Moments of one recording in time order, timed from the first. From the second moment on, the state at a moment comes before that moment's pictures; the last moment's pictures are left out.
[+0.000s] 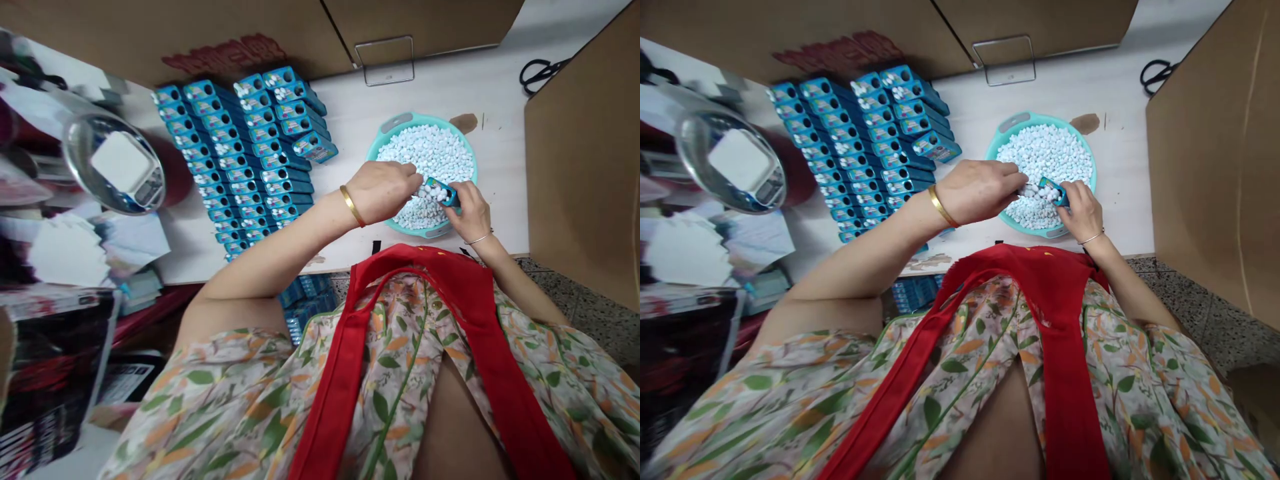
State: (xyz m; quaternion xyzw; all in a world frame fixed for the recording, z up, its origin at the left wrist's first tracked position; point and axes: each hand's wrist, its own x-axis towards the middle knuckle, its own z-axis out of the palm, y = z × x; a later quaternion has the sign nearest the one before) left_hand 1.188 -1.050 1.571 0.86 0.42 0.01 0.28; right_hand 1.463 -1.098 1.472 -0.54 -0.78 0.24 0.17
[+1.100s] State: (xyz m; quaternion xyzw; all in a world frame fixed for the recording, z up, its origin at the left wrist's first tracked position) left_hand 1.190 -1.073 1.404 0.73 0.54 0.06 0.42; right_hand 1.484 -1.085 1.432 -0.61 -0.55 0.44 0.36
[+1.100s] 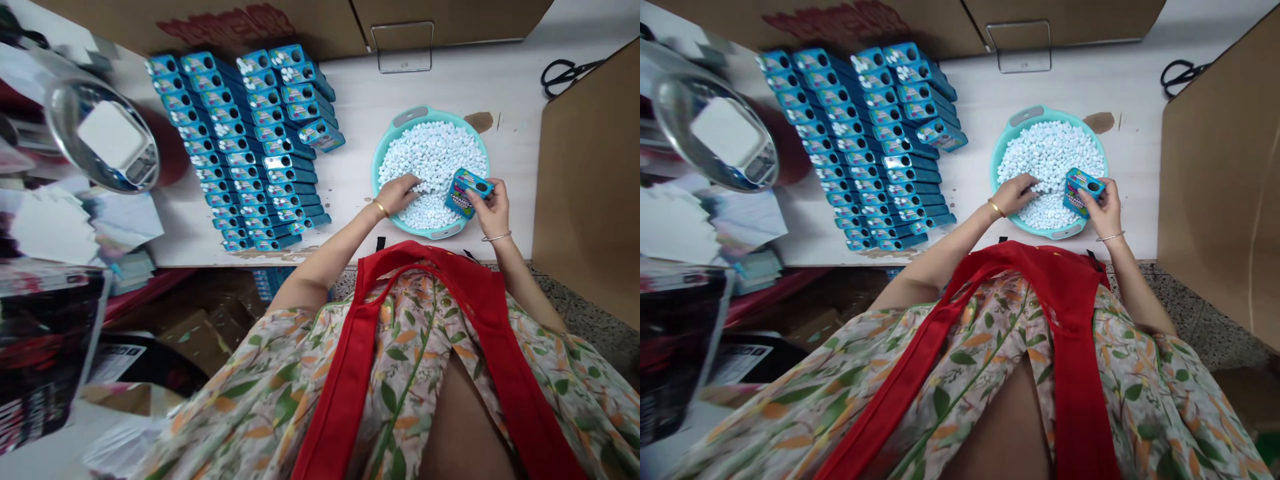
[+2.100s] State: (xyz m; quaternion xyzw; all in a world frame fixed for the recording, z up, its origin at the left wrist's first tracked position) left_hand 1.207 -1.062 1.613 0.87 0.46 -0.07 0.17; right_hand 1.461 -1.097 1.441 -0.53 -0.78 0.24 0.20
